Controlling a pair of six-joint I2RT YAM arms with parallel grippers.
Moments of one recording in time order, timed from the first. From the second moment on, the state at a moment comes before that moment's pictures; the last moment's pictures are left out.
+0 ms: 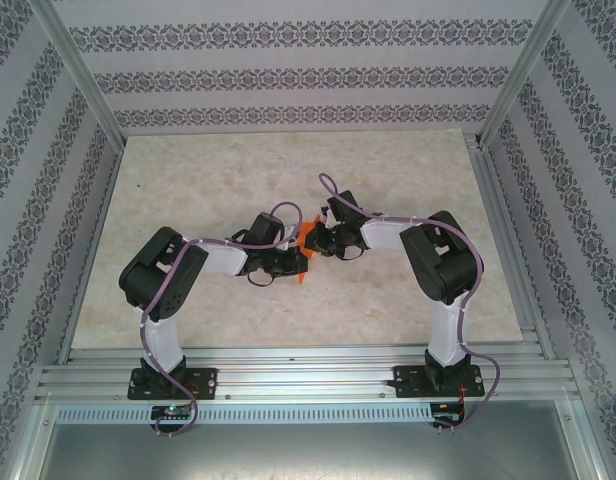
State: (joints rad) left arm -0.58 1.88 0.88 0.11 0.57 -0.68; right arm 0.51 1.99 1.11 -0.12 -0.48 0.74
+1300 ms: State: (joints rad) left arm -0.61 1.86 0.81 0.22 0.51 -0.66; right arm 0.38 1.90 1.21 -0.19 -0.37 0.58
